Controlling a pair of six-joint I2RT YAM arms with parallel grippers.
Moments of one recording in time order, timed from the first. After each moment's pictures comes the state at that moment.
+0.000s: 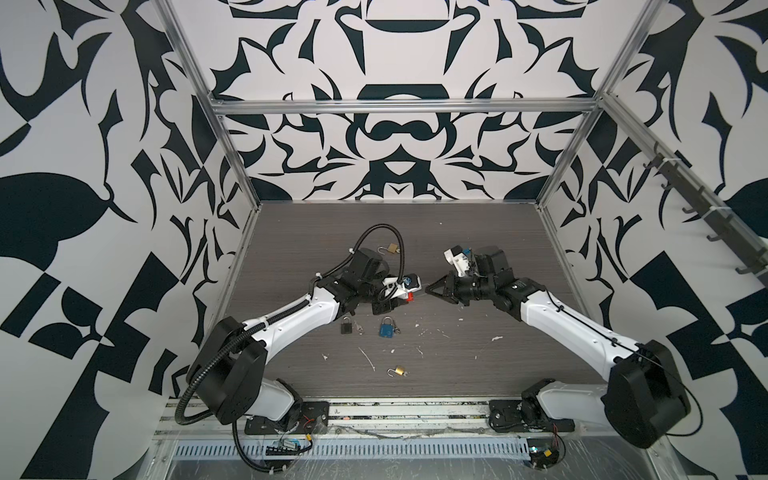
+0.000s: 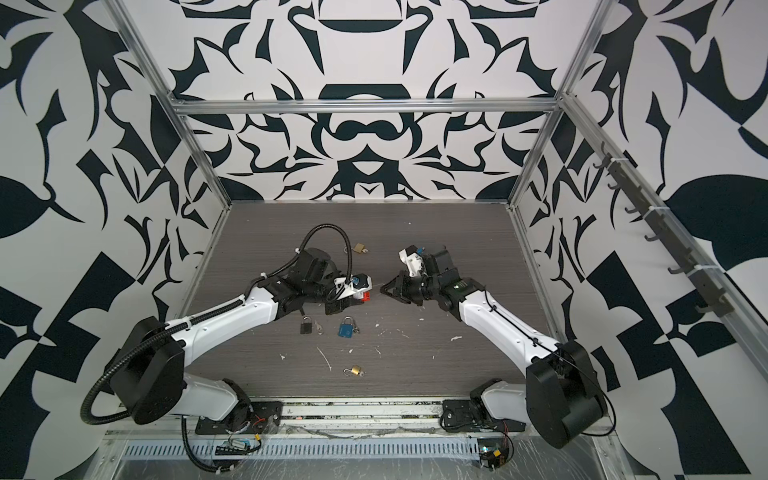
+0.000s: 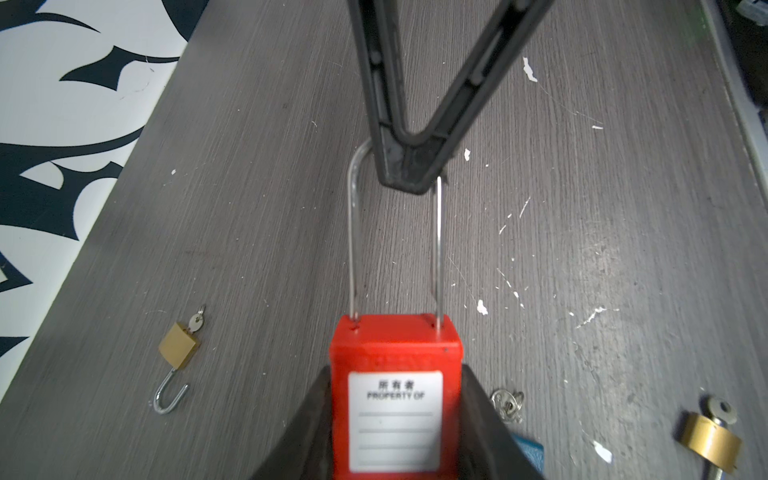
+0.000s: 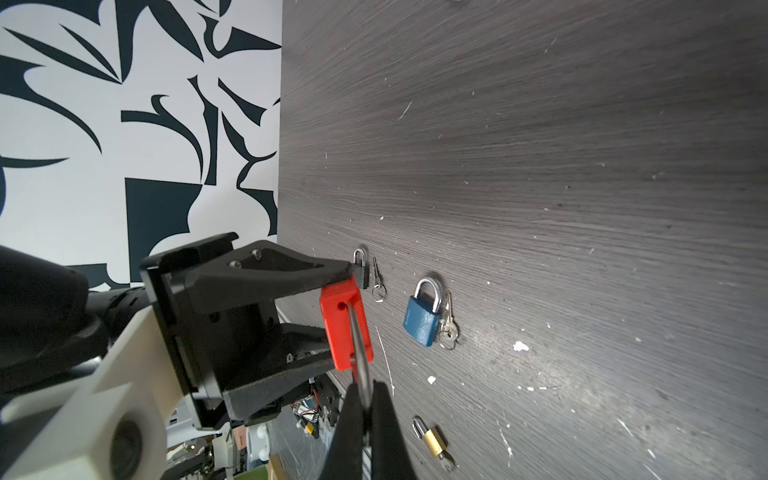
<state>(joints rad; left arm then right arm) -0.70 1.44 0.92 -0.23 0.42 0.71 0.45 1.28 0.82 -0.24 -0.68 0.77</state>
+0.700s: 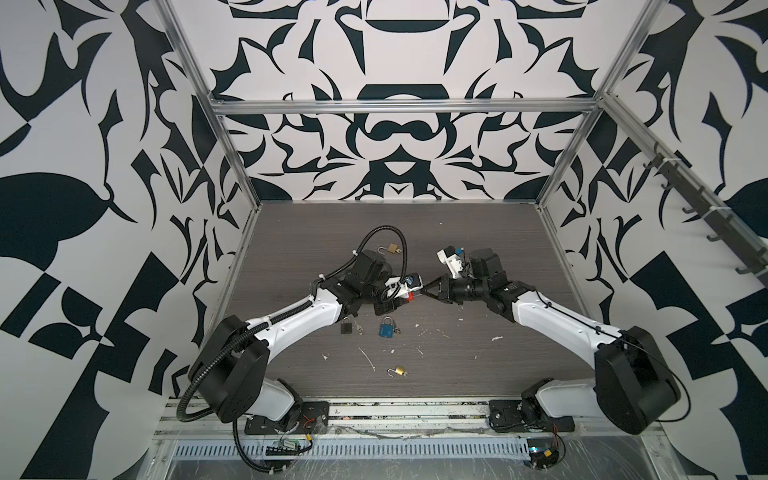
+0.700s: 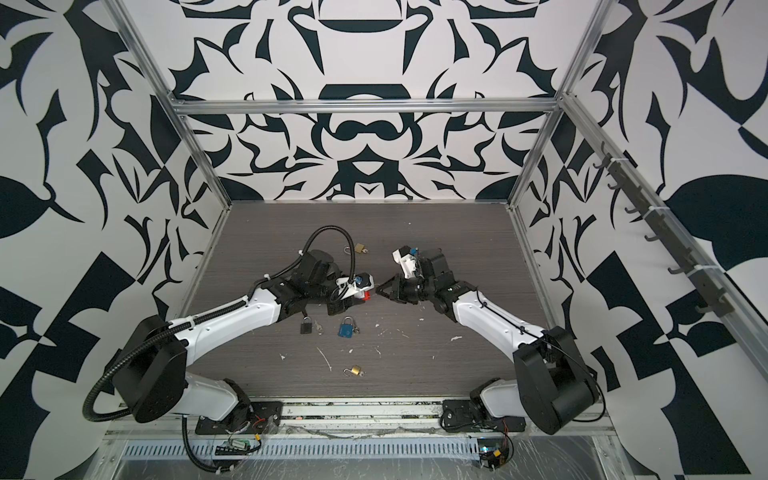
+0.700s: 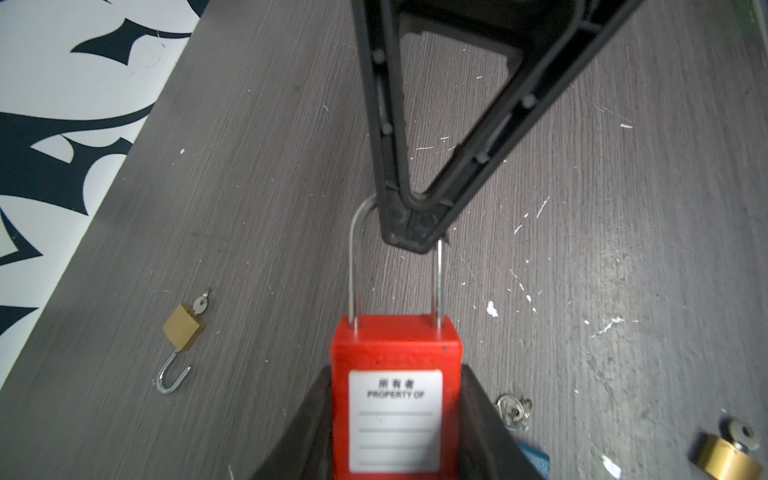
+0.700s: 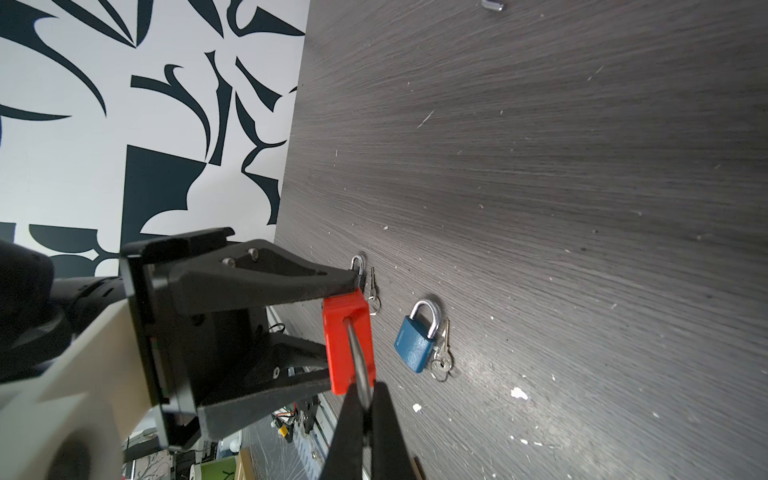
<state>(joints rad) -0.73 1.45 0.92 -0.20 0.34 0.64 0.47 1.36 0.77 -0.06 -0.71 0.71</state>
